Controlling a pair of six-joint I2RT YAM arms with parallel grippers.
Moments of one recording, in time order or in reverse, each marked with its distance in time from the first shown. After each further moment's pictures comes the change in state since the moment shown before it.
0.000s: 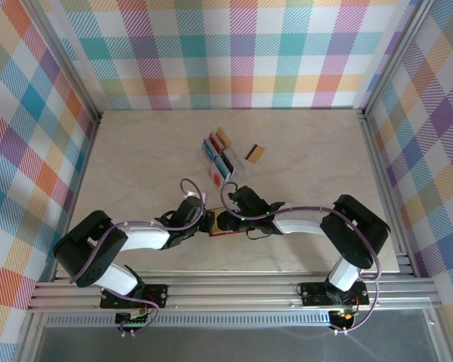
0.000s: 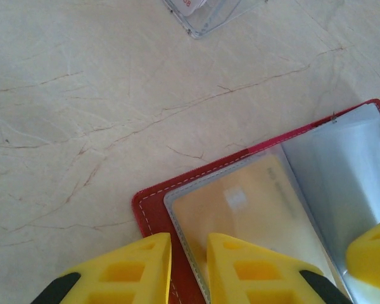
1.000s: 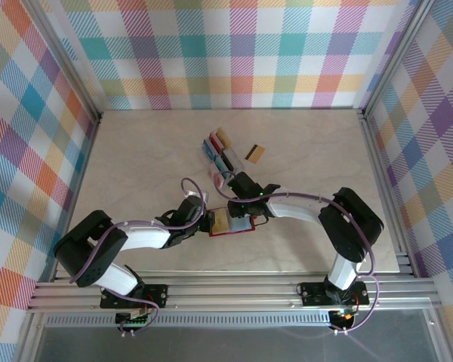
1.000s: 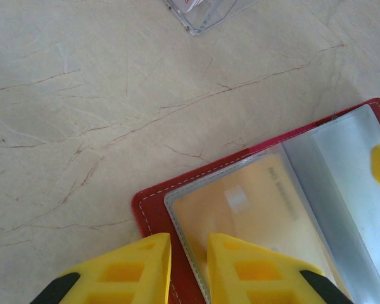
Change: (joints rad) left arm 0.000 0.002 0.014 -0.025 0.003 0.000; right arm -0.055 0.081 0.234 -0.352 0.247 -0.196
